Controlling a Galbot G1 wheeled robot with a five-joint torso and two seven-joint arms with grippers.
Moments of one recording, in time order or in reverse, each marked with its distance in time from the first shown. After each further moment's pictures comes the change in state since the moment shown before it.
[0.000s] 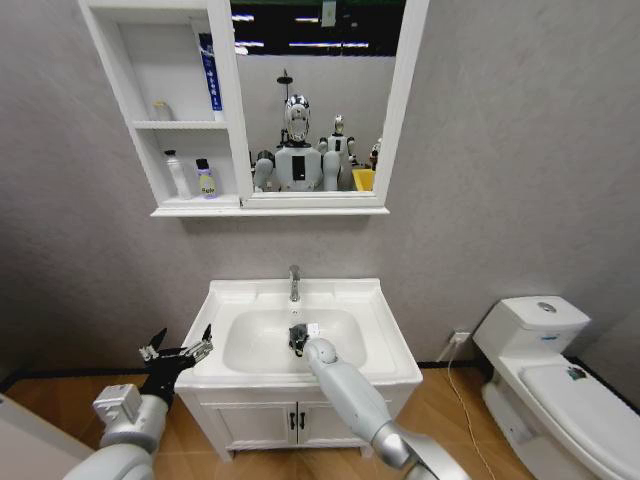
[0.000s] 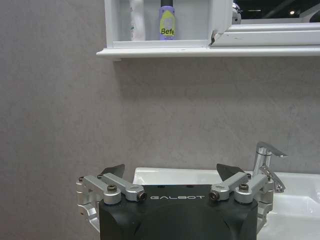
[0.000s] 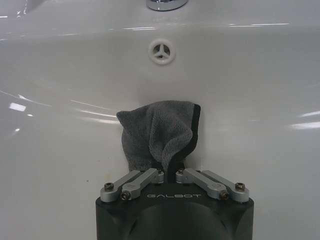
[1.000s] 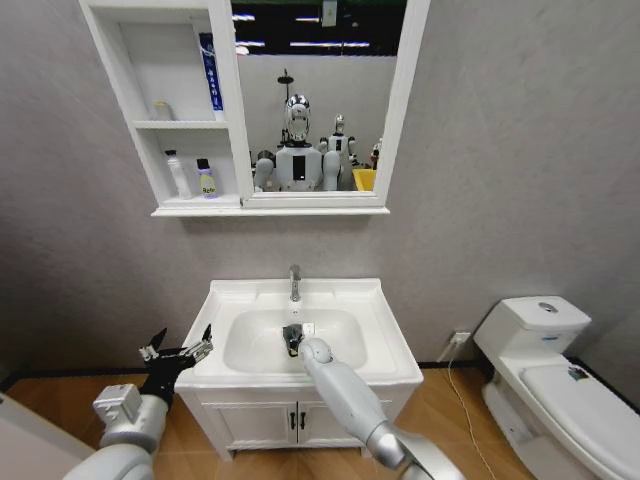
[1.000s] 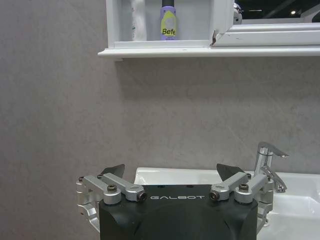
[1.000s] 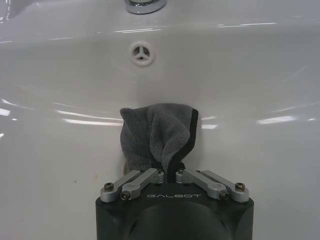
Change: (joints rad) left arm 0.000 0.000 0.000 0.000 0.000 0.000 0.000; right arm -0.030 -0.036 0.017 0.067 0.044 -0.017 0.056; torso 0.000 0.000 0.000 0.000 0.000
